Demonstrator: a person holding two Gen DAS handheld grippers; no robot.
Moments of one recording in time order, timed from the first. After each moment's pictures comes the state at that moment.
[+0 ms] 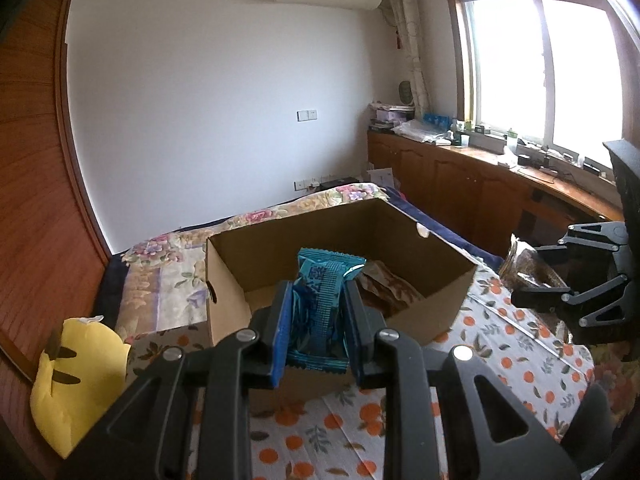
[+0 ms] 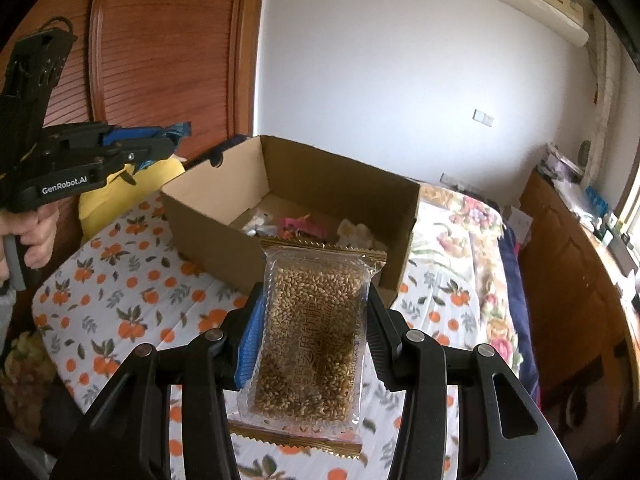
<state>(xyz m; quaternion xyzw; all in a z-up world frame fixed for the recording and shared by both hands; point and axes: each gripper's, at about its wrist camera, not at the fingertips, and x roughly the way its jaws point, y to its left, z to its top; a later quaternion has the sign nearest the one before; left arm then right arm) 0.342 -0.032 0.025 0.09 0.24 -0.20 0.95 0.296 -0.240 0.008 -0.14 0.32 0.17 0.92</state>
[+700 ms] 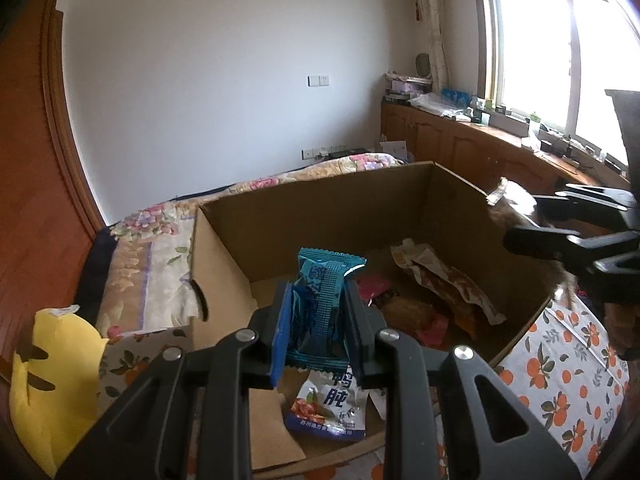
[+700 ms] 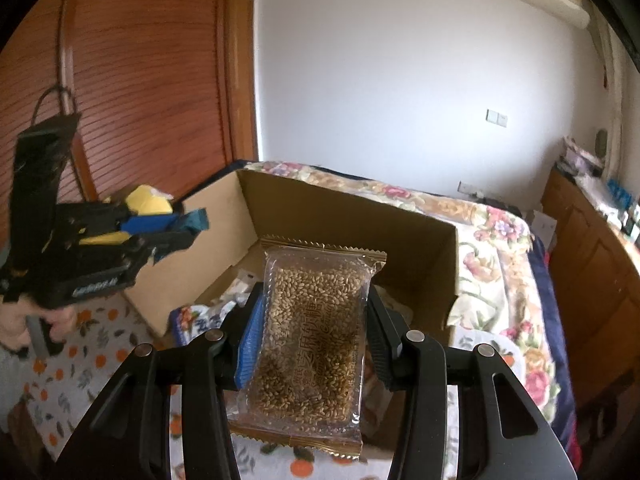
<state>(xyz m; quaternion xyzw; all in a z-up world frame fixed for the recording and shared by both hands) 0.444 -0.037 -0.036 0.07 0.30 -0.19 0.93 0.415 -0.228 -0.015 -0.09 0.30 0.20 0.93</state>
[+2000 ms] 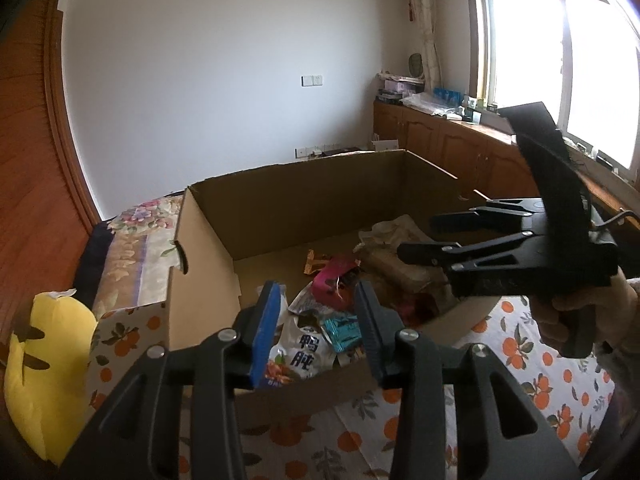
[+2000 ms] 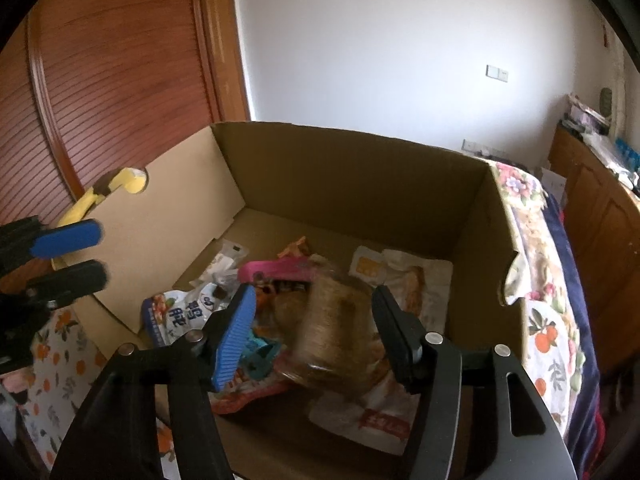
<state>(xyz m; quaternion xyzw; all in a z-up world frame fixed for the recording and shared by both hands) 0.399 -0.043 -0.036 0.07 0.29 -0.20 0.93 0.456 -0.222 -0.060 -0.07 0.36 0.18 0.91</state>
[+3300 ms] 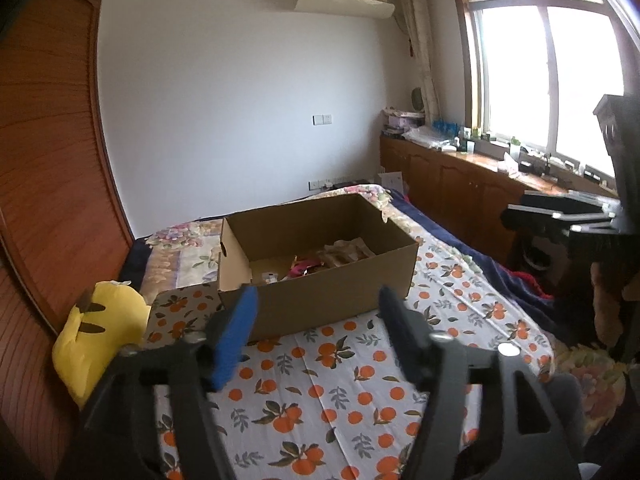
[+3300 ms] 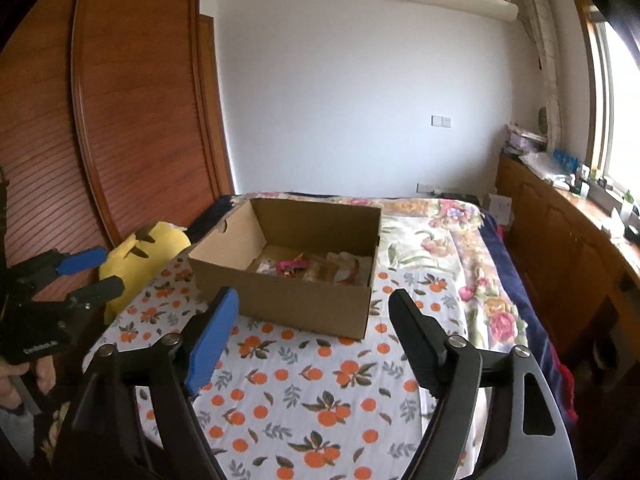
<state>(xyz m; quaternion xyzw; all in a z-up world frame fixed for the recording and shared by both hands) 0.193 -0.041 0.056 0.06 0.23 -0.17 0.96 0.206 -0.276 0.074 -0.02 0.27 0.13 0.96</state>
